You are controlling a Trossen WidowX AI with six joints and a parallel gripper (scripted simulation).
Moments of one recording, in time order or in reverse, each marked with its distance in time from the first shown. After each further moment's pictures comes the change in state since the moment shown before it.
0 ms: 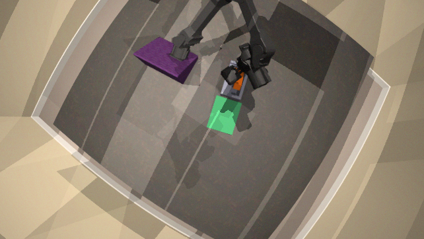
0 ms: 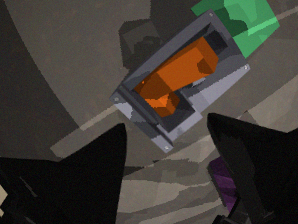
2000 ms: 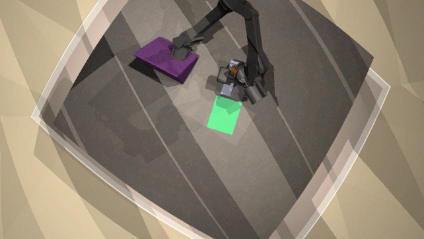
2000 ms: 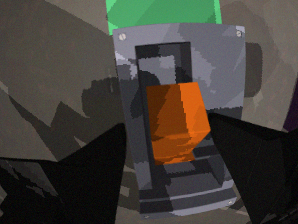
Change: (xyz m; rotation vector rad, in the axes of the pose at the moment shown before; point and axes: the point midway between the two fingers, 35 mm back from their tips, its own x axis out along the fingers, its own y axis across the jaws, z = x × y) arm 0.073 -0.035 0.034 0.933 -0.003 -0.005
